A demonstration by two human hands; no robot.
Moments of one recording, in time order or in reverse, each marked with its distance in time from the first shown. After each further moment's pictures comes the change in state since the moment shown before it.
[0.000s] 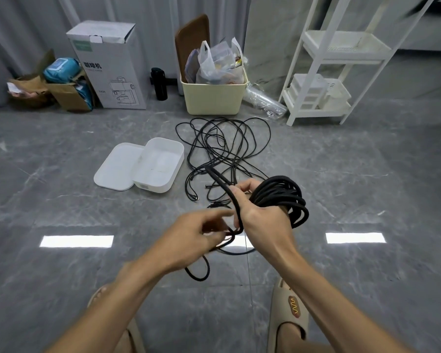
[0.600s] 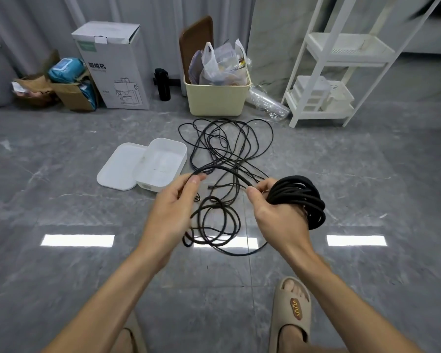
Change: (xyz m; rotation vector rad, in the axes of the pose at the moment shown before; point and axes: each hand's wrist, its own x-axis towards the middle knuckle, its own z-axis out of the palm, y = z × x) left_hand 0.003 0.006 -0.016 -0.505 0.525 -0.152; right_hand 0.012 0.006 -0.016 -0.332 0.146 -0.058
